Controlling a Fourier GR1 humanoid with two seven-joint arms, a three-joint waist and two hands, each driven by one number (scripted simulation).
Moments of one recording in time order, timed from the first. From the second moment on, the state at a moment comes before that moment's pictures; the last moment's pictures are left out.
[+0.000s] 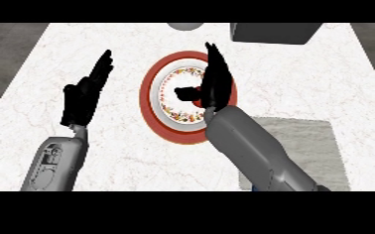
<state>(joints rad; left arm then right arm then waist) -0.31 0.15 0.02 -1.37 -0.12 0.00 0.07 -0.82 0.00 0.60 -0.85 0.50 -0.90 0.72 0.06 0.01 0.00</state>
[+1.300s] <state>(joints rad) -0.26 0.16 0.06 -1.43 -0.13 0.01 0.11 0.00 -0.32 0.49 -1.68 0.35 -1.05 0.42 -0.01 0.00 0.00</state>
